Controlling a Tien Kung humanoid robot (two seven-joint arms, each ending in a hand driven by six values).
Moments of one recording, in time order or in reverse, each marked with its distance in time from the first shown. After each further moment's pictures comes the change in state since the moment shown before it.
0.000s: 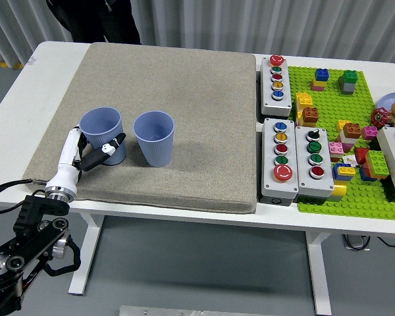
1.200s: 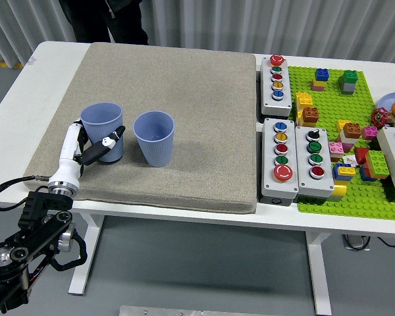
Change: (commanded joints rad) left arm -0.058 -0.014 0.032 0.044 -0.096 0.039 -0.035; right arm -0.008 0.002 0.007 0.000 -0.008 0.003 0.000
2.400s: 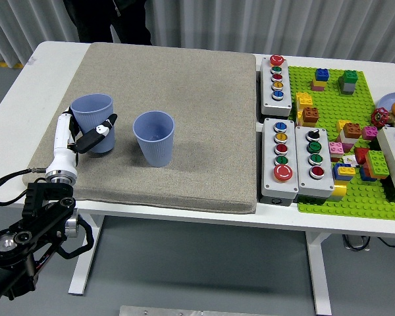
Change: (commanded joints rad) left arm -0.070 -0.005 0.041 0.040 -0.115 0.128 0.006; right arm 0.005 -0.001 0.005 0.000 0.001 -0.004 0.002
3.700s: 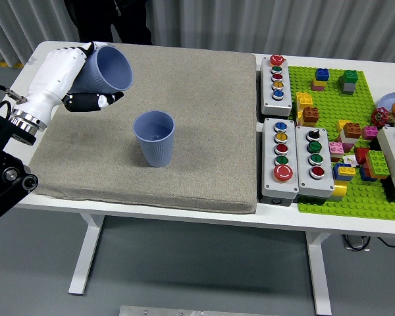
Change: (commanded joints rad) left arm -0.151 0.334 0.027 -0.255 0.721 -0.106 0.235; right arm 0.000 -0.008 -0.011 0.000 0.012 0.003 0.003
